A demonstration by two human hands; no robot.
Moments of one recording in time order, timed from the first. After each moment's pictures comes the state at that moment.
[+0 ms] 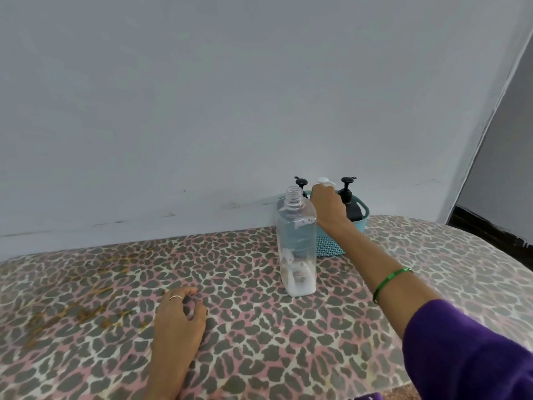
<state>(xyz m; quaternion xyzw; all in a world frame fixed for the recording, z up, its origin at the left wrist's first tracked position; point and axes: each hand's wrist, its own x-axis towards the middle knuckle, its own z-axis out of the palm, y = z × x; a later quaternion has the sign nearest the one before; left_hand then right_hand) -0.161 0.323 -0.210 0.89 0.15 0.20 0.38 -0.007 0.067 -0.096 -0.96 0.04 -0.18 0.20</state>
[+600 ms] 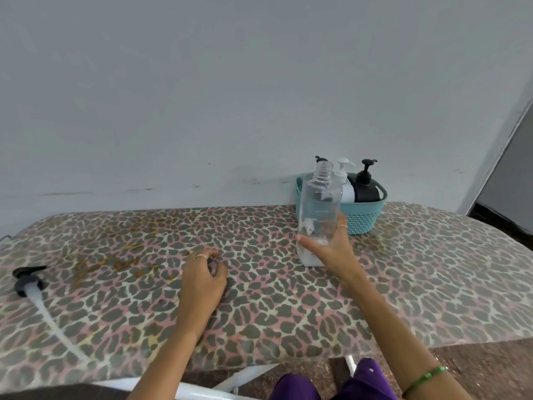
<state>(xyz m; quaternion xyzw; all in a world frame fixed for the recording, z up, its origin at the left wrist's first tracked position) -0.167 0.321 -0.208 0.89 0.11 0.22 0.38 -0.103 0.077 -0.191 -0.78 -0.07 -0.08 0.61</state>
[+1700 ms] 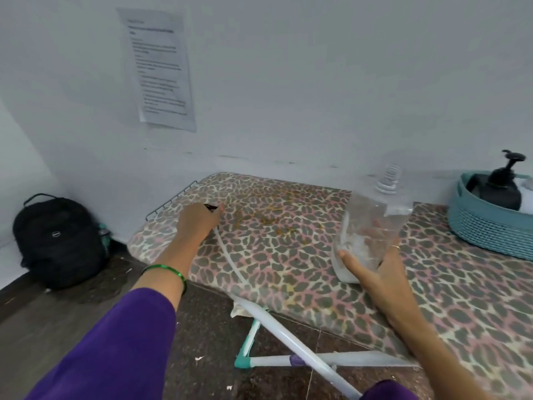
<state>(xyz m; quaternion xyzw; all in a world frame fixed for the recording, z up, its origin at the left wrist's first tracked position) -0.219 0.566 -0.156 0.89 0.41 0.10 0.15 -0.177 0.218 -0.207 -0.75 -0.23 -0.03 0.62</state>
